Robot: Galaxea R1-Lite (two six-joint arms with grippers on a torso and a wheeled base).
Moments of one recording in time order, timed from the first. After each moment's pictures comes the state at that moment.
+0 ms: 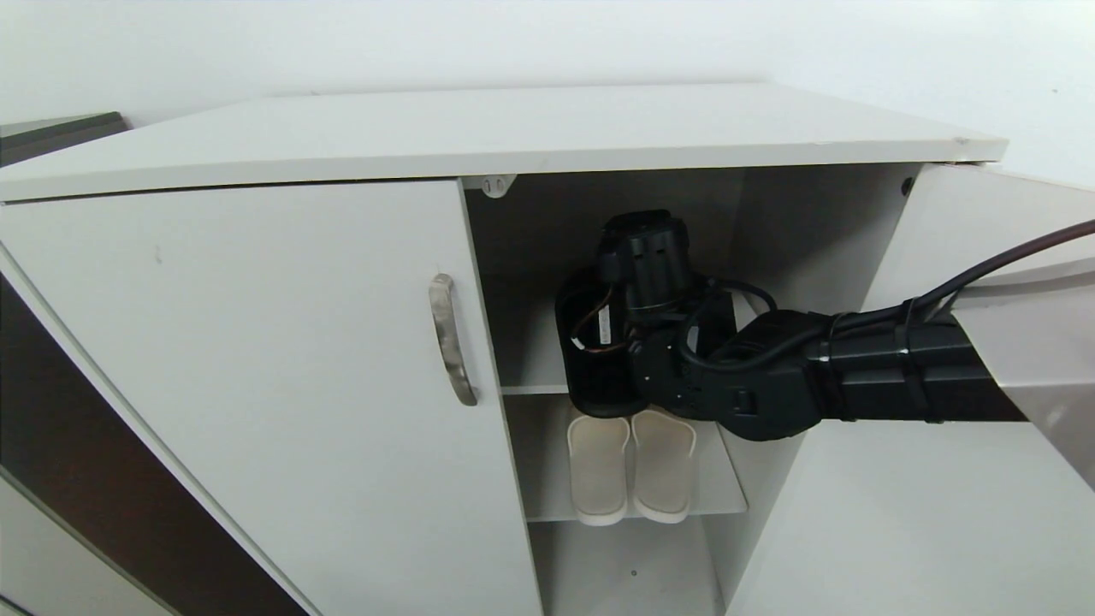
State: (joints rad) left arm 0.00 0.00 0.00 0.00 -0.04 0.00; right arm 0.82 2.13 -1.62 -0.24 -0.80 0.16
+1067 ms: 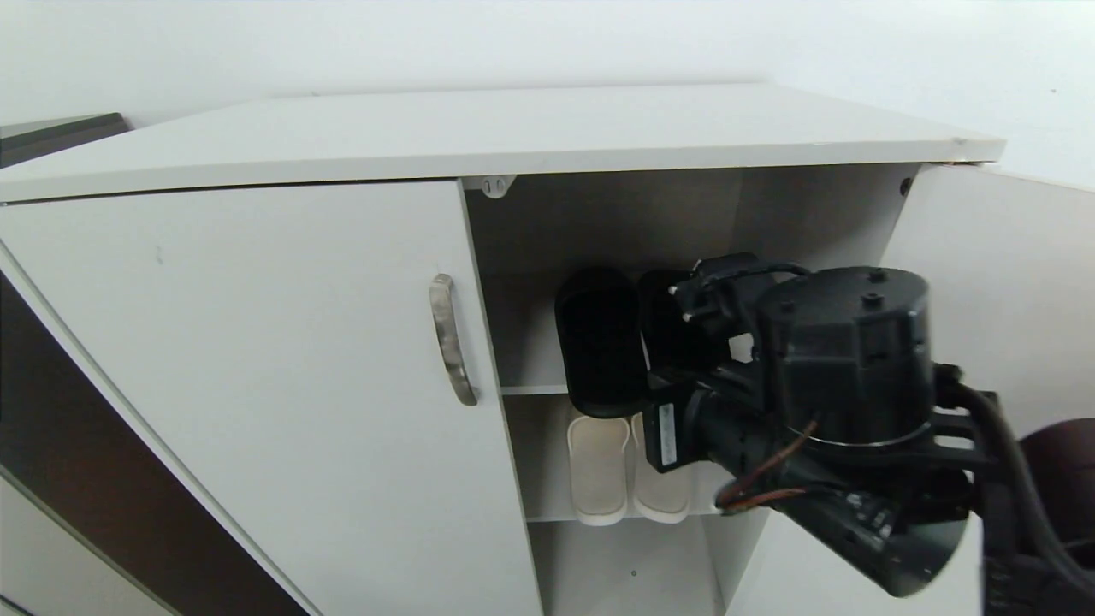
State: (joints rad) left arm 0.00 0.00 0.00 0.00 -0.04 0.00; right arm 1.00 1.67 -0.98 -0.39 -0.54 0.20
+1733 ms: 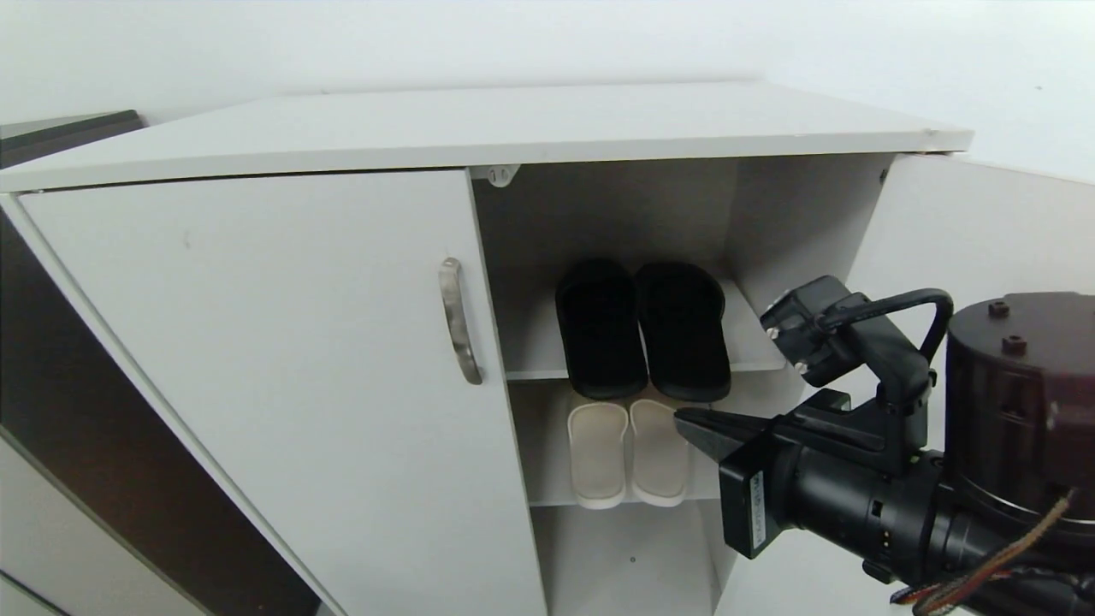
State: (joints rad) left arm 0.00 0.00 0.00 0.00 -0.04 0.00; right arm 1.01 1.49 -0.80 -0.42 -0.33 0.14
